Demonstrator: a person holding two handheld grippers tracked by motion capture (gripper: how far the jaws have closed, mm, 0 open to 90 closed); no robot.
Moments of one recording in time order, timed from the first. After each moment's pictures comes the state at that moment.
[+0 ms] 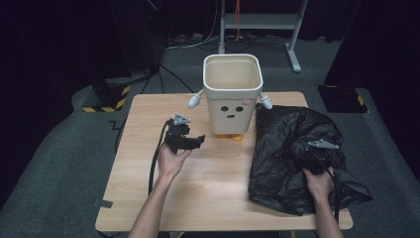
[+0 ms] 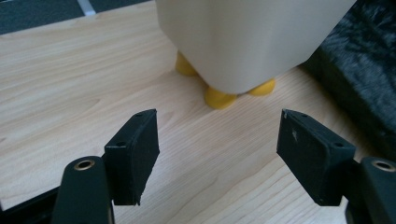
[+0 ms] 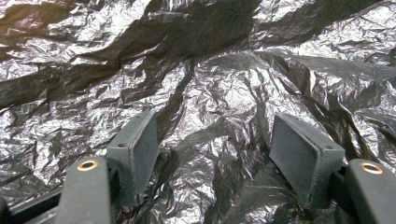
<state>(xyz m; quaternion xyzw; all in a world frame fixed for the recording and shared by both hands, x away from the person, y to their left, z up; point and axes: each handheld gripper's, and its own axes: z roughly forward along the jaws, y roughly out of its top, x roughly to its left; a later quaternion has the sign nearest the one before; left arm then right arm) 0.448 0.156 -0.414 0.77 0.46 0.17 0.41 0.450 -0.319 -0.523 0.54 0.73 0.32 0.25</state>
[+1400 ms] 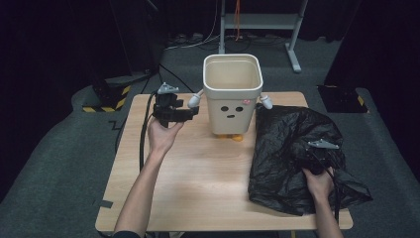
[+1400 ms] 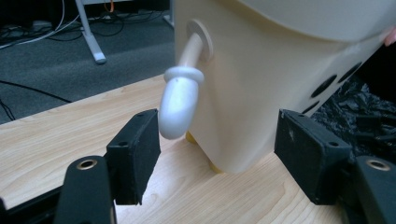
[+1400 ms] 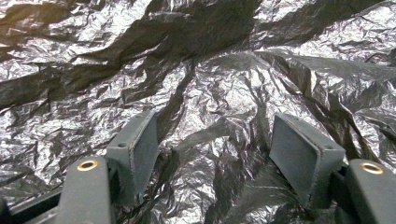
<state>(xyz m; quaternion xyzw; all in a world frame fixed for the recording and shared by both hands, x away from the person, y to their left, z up) 0.470 0.177 -0.324 0.74 0.45 0.19 0.46 0.450 -0.319 -0.523 0.54 0.73 0.32 0.25</state>
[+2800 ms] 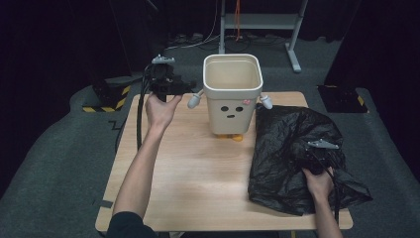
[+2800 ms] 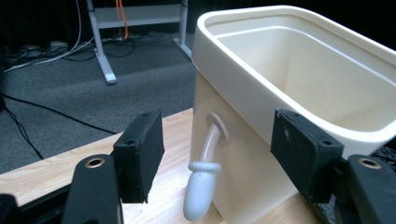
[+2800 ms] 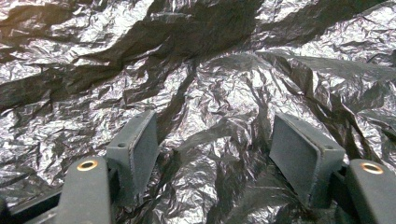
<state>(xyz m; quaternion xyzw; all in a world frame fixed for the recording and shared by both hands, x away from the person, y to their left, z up) 0.504 0.178 -0.264 0.72 0.46 0.21 0.47 0.450 -0.318 -0.523 0.54 0.73 0.32 0.25</state>
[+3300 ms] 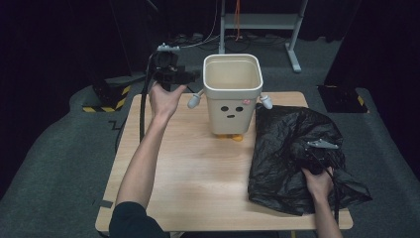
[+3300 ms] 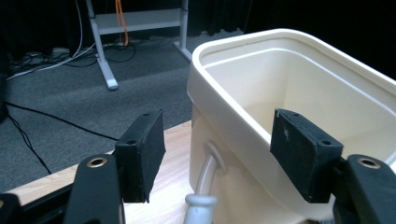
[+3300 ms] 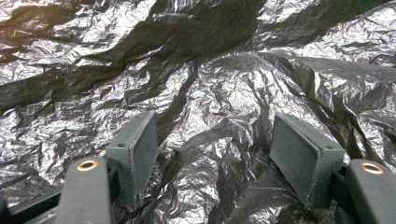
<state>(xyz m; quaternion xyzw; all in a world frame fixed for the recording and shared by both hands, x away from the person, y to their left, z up) 0.520 0.163 -0.243 0.73 0.45 0.21 0.47 0.451 -0.317 -0.523 0.54 0.73 0.32 0.25</state>
